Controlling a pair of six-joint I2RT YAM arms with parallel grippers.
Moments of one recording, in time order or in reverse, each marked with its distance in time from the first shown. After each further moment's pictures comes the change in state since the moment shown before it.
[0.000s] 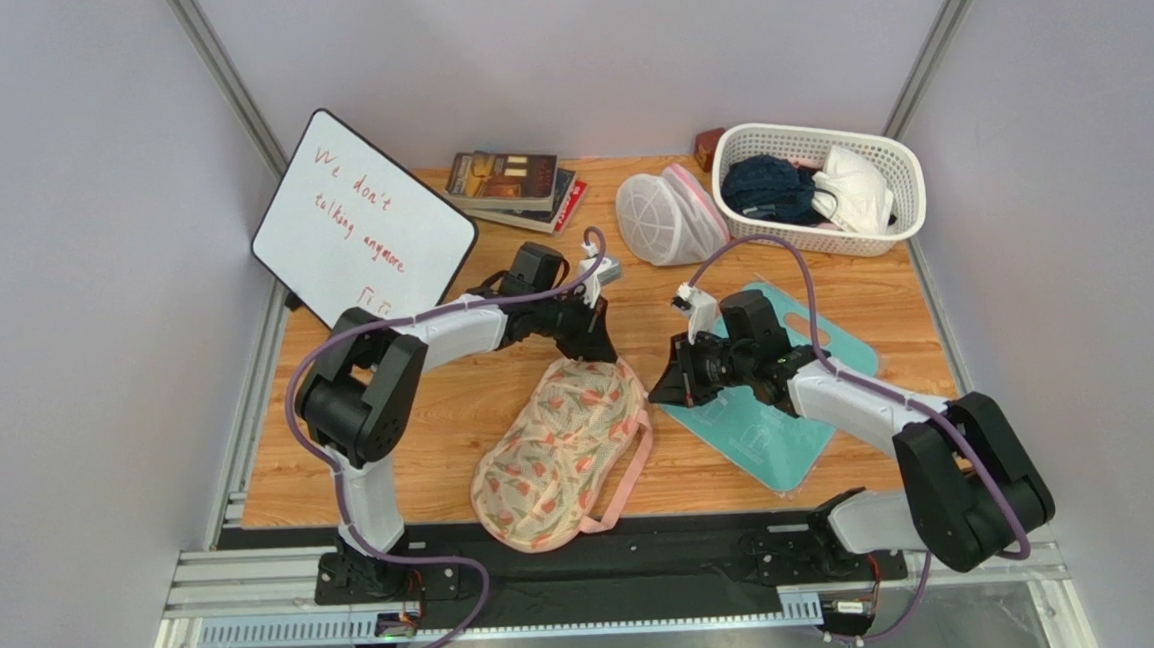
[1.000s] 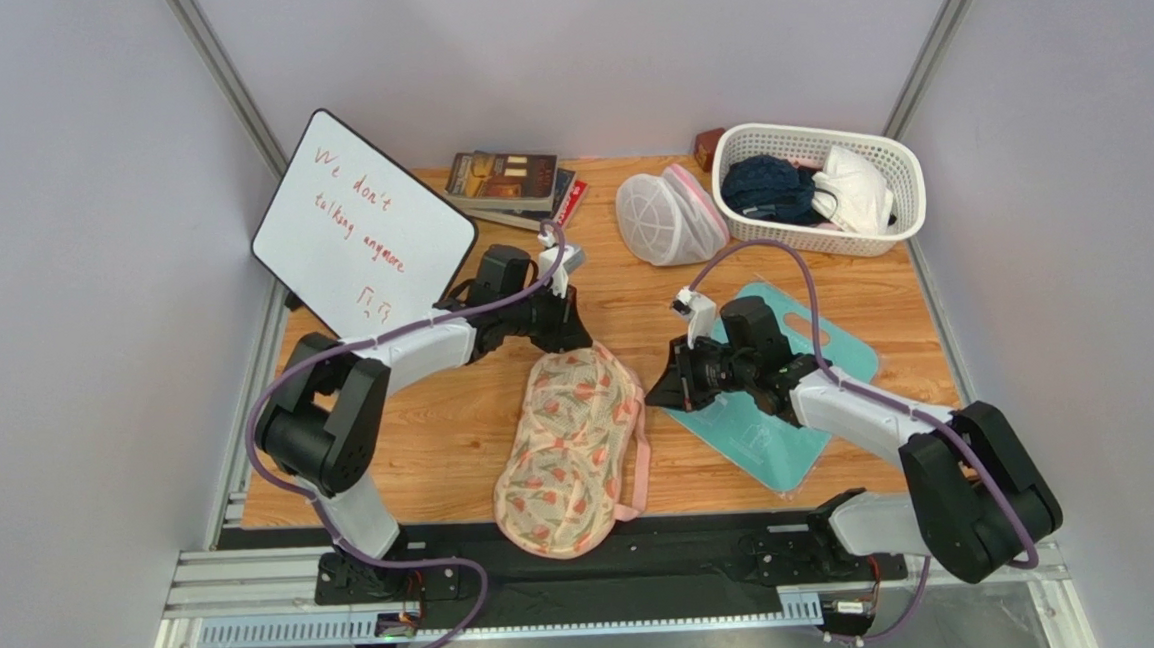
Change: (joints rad) left arm 0.057 -0.159 -0.143 0.106 -0.164 -0.137; right arm 0.022 -0.035 -0.042 0.062 0.000 0.028
